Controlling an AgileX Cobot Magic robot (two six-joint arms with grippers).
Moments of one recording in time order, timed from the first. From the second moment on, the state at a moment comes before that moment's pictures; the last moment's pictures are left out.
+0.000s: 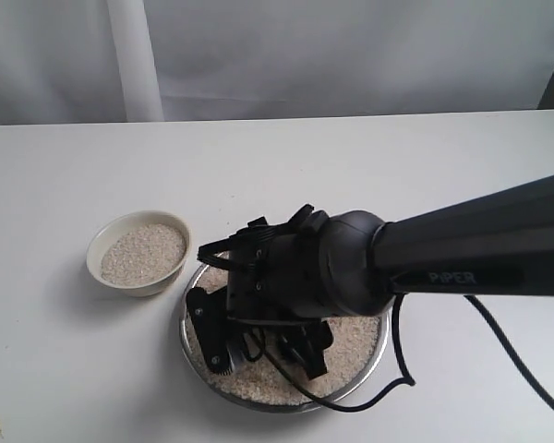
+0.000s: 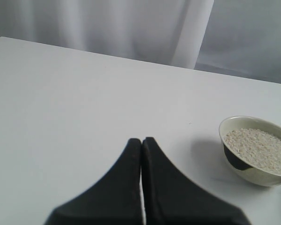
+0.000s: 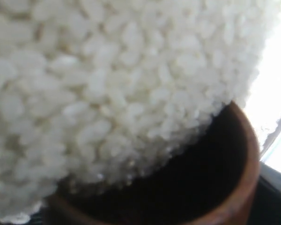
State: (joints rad) left arm 0.08 0.00 0.00 0.20 0.34 -0.34; right arm 0.96 2.07 -1.23 -0.77 0.72 -0.40
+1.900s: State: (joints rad) left arm 0.08 0.00 0.00 0.20 0.34 -0.34; right arm 0.79 1.97 -0.97 -0.03 0.01 -0.39
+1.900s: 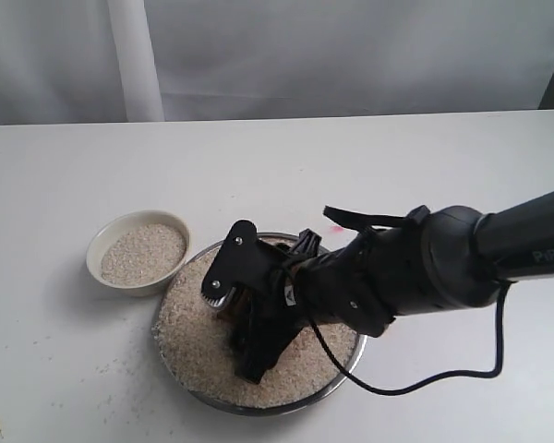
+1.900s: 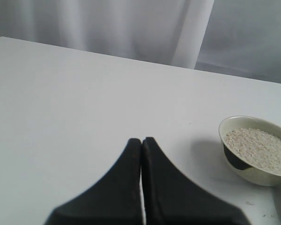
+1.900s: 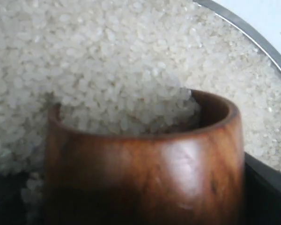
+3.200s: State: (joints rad) left arm 0.08 0.00 0.00 0.20 0.34 -0.34; right arm 0.77 1.90 -0.89 -0.06 -0.36 -0.26
